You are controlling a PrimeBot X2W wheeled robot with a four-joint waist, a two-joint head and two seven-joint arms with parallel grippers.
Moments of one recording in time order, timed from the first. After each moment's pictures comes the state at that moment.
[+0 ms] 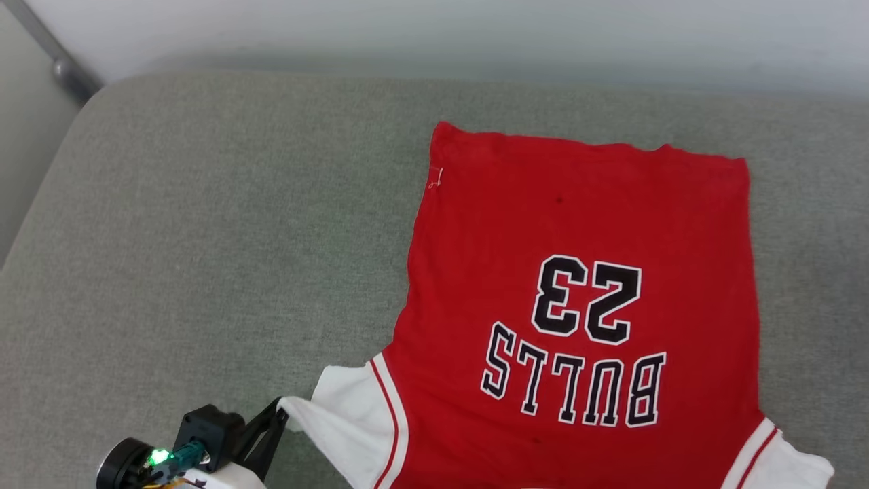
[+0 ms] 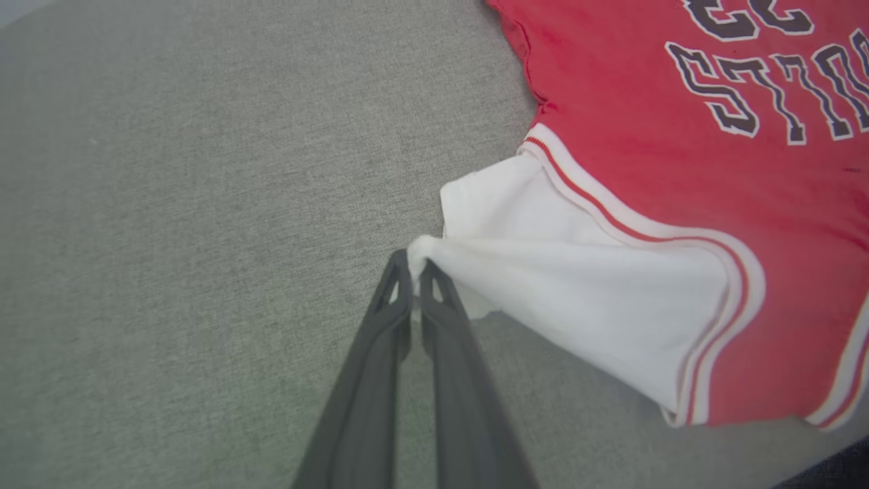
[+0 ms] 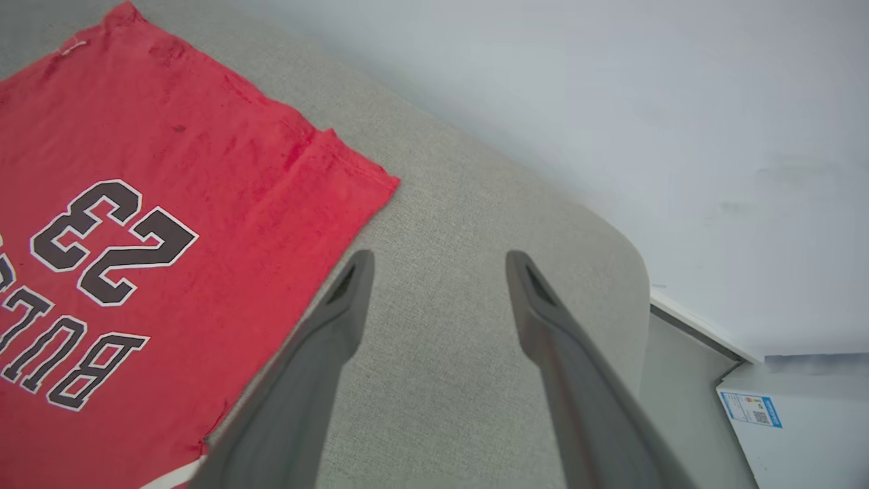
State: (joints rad) left arm -0.29 0.86 -1.07 -0.01 -0.92 0.35 -0.22; right arm -0.55 -1.07 0.30 -0.01 0.82 0.13 0.64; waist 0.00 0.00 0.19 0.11
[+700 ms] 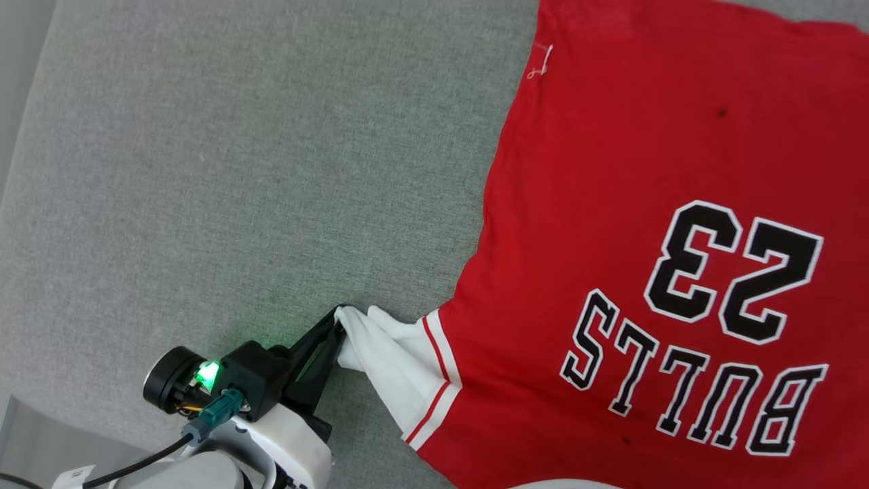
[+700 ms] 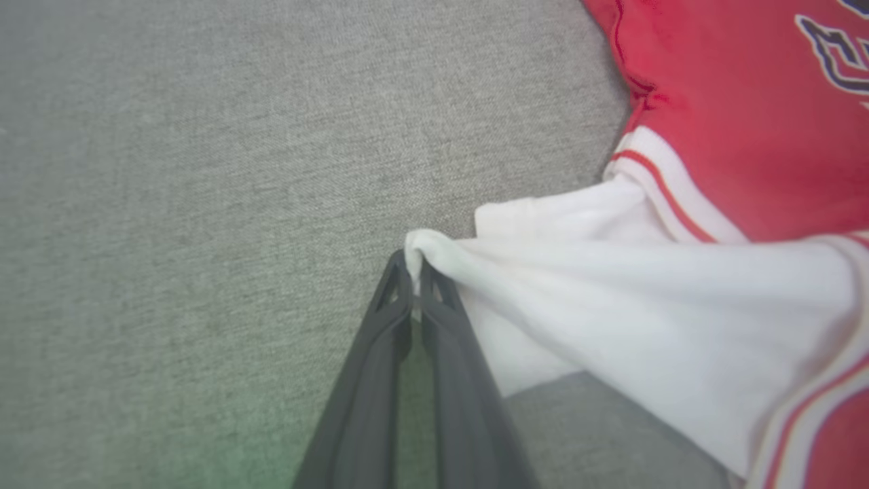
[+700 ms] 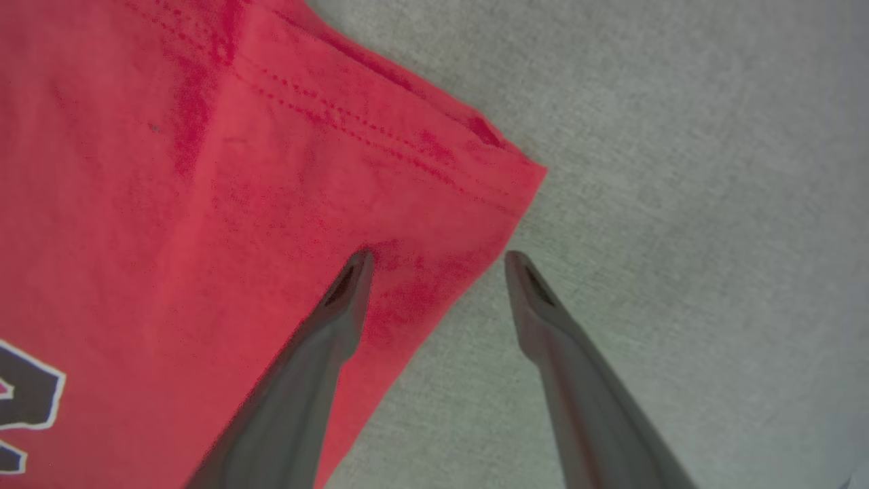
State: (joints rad) left arm -0.46 0.78 -1.04 -0.10 -0.79 0.36 -0.24; right arm -0.98 -0.88 0.31 0.25 0.70 0.13 1.31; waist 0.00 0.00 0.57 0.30
